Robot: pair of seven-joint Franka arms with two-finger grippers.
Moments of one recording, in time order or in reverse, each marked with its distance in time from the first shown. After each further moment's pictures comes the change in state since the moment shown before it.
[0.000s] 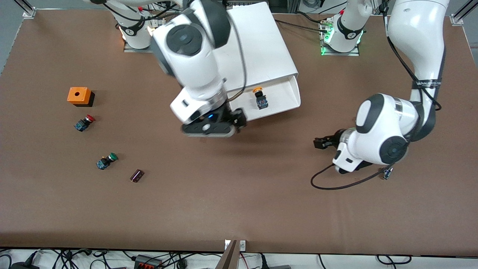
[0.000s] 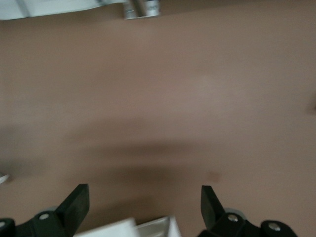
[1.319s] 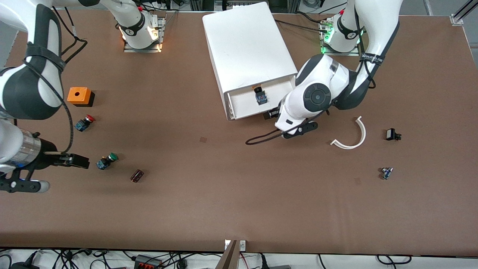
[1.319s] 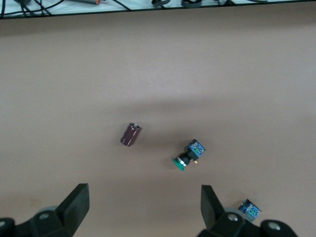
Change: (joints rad) left arm -0.088 -0.160 -0.208 -0.292 0.001 0.228 -0.262; right arm -0.536 -0.049 -0.024 -0.029 -0.004 -0.175 -0.551
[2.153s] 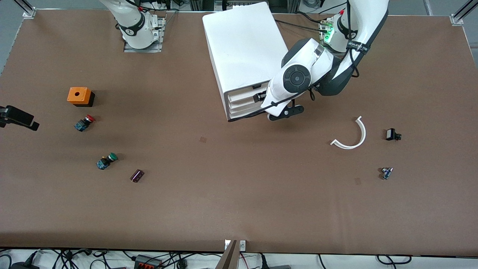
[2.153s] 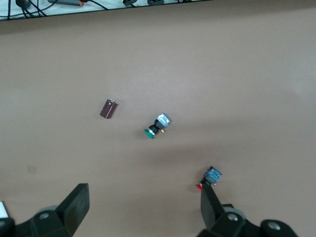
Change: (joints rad) left arm -0.001 -0.039 -0.089 -0.068 0.000 -0.006 -0.051; right arm -0.207 -0.406 0.121 -0.394 -0.032 0.043 -0.105
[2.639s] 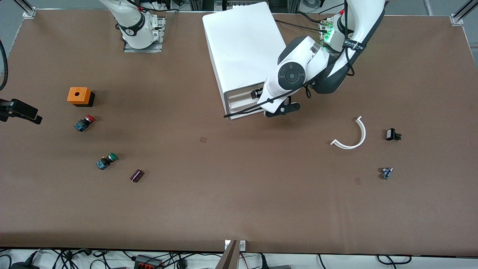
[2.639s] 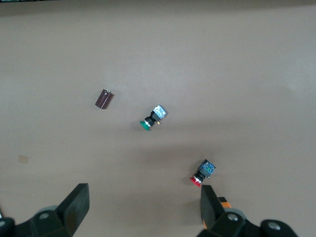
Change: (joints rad) left arm -0.005 0.000 -0.016 -0.010 0.000 -0.001 -0.005; right arm 0.060 -0.030 -0.058 -0.047 -0.010 -0.003 -0.024
